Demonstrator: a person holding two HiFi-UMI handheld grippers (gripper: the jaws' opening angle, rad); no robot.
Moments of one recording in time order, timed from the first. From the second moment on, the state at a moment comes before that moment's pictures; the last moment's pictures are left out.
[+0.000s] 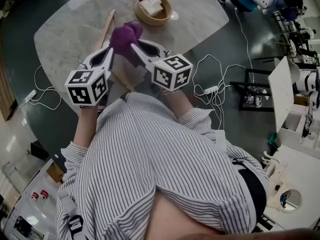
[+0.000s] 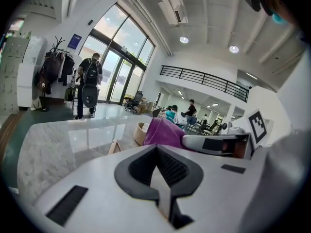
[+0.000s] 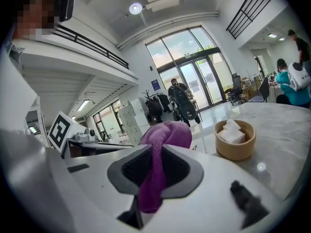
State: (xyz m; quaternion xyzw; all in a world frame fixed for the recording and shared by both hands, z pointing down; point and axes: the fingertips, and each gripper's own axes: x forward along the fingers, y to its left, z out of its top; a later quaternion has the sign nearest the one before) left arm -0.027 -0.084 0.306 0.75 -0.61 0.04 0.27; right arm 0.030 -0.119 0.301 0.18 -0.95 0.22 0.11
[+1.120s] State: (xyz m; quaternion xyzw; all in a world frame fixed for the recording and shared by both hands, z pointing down) left arm -0.042 -0.091 0.311 0.74 -0.60 0.02 0.30; right arm 0.014 -0.121 0.312 0.19 -0.95 0.21 0.14
